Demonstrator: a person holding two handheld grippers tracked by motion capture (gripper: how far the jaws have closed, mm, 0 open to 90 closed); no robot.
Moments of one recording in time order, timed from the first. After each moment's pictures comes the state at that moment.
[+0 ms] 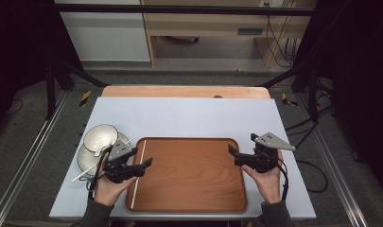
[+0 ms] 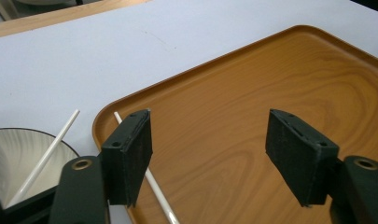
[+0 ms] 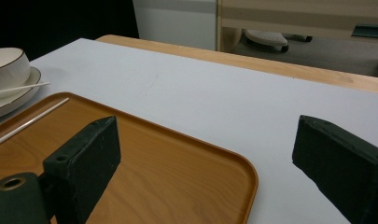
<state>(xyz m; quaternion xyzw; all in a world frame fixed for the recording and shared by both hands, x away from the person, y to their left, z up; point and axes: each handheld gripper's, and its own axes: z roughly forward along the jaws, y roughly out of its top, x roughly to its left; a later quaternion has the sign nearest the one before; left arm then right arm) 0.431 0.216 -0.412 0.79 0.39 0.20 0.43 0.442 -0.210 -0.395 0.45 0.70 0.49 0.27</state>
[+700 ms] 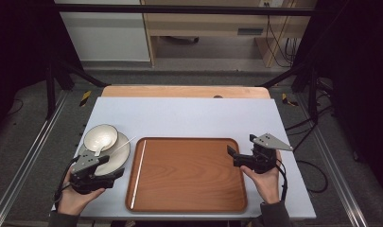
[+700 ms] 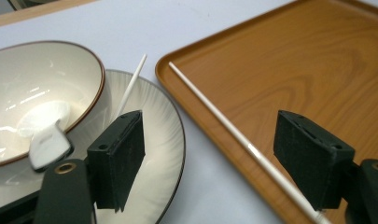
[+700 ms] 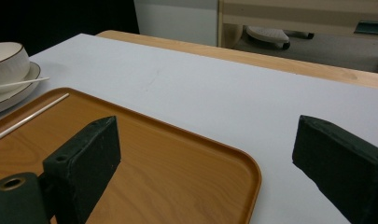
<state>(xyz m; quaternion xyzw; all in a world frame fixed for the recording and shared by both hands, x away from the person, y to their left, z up) 0.409 0.297 -0.425 0.80 0.38 0.21 0.41 0.443 -0.207 -0.399 0.45 0.70 0.49 0.26</state>
